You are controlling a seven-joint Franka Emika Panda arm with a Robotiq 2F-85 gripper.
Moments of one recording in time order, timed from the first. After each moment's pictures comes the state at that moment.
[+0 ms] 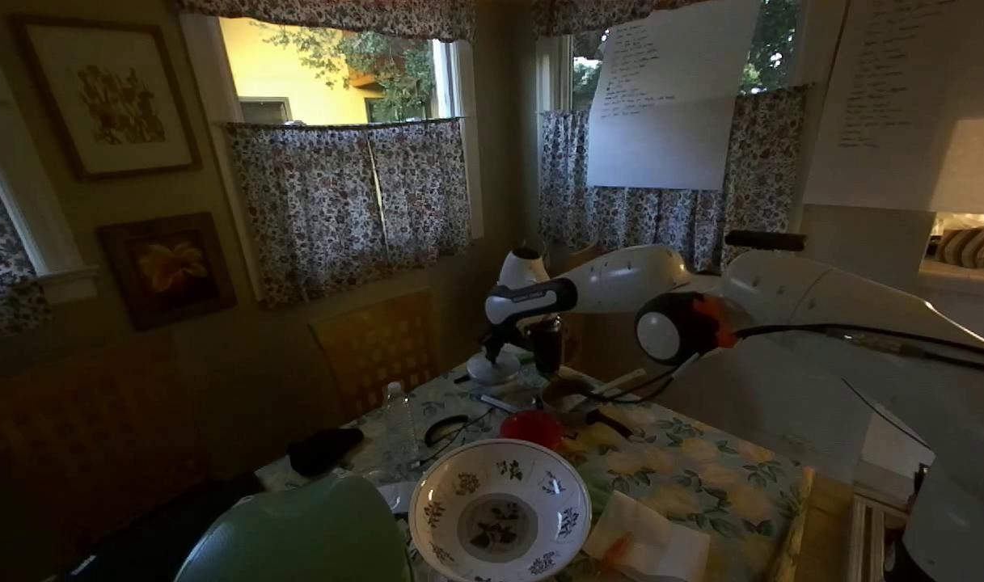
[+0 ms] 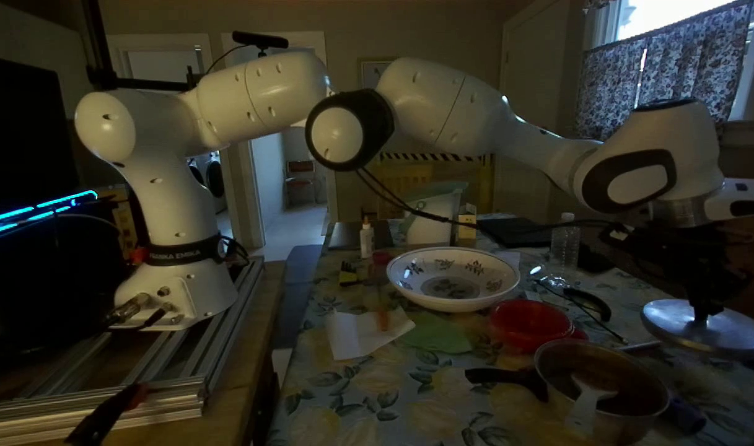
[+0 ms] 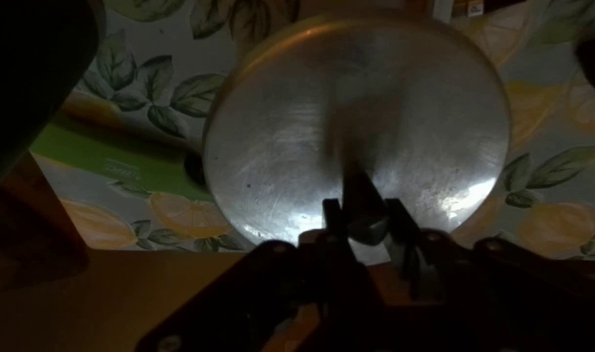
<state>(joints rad) -0.29 1.37 0.04 -0.62 0.03 2.40 -0.25</state>
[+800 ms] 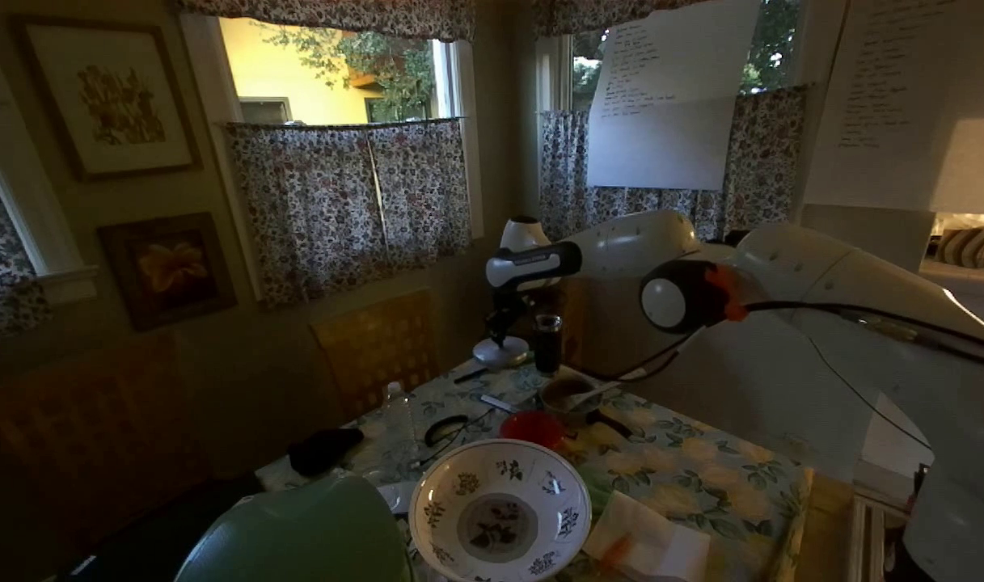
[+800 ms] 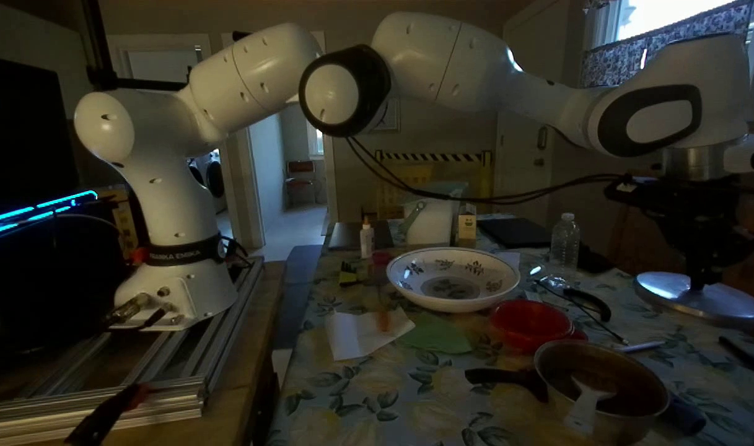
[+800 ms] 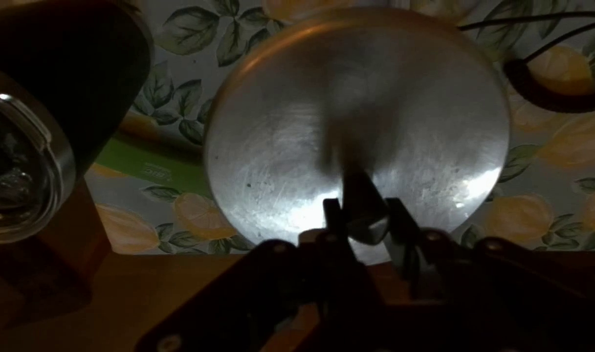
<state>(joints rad) -0.31 1.22 0.04 -0.68 0.04 2.19 -0.24</state>
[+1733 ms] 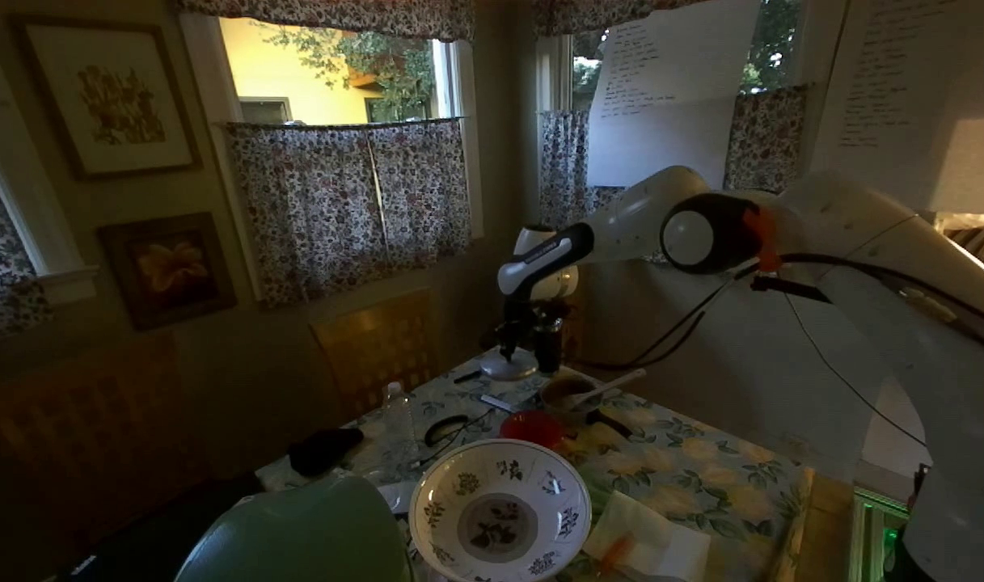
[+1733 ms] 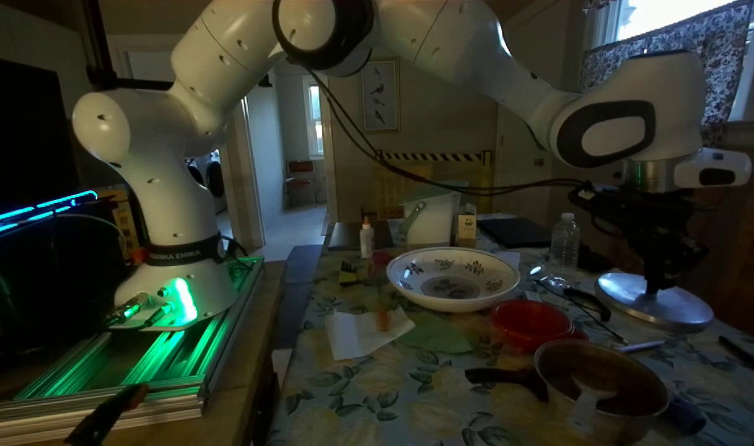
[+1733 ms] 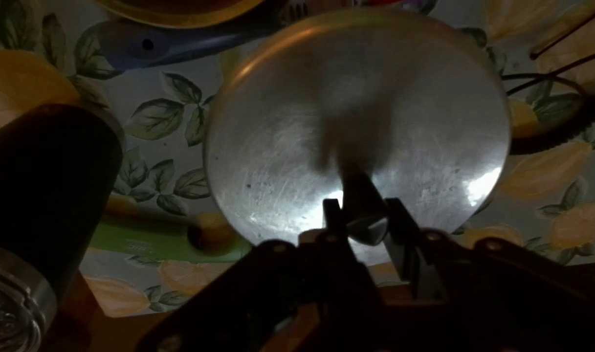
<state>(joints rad) -0.35 0.94 0.09 -1.23 0.07 2.44 -0.21</state>
